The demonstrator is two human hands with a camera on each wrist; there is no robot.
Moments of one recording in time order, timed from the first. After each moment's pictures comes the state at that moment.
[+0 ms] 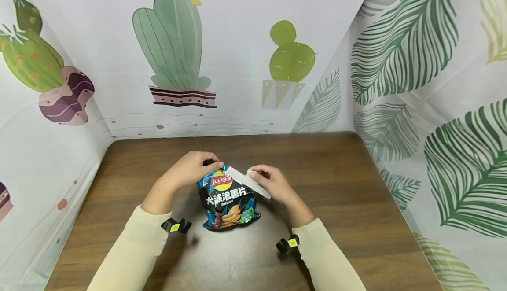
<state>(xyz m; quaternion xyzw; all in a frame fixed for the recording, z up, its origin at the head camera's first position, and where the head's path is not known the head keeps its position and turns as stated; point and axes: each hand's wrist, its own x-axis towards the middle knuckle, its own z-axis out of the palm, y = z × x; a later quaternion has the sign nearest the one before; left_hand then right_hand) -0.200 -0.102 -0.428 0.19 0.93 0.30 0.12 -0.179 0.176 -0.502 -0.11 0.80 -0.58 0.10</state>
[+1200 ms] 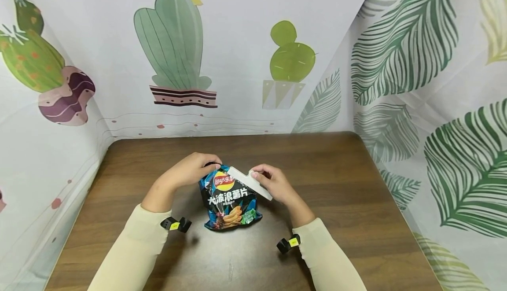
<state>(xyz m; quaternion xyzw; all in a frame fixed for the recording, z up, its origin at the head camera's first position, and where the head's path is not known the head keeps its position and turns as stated) -0.202 -0.105 -0.426 0.25 0.91 0.30 0.14 -0.179 0.179 -0.506 -0.14 0.79 -0.59 0.08</state>
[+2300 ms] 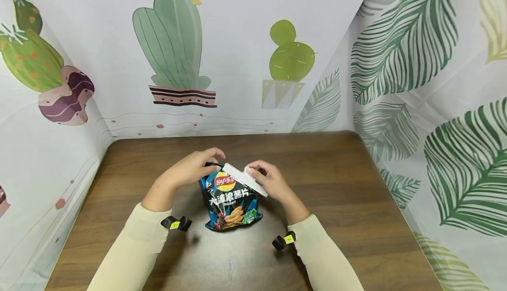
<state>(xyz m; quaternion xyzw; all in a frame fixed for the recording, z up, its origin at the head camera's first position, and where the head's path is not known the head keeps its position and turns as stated) -0.201 -0.103 -0.423 0.23 0.90 0.33 0.17 -0.185 0.168 -0.504 -0.15 0.80 -0.58 0.05</state>
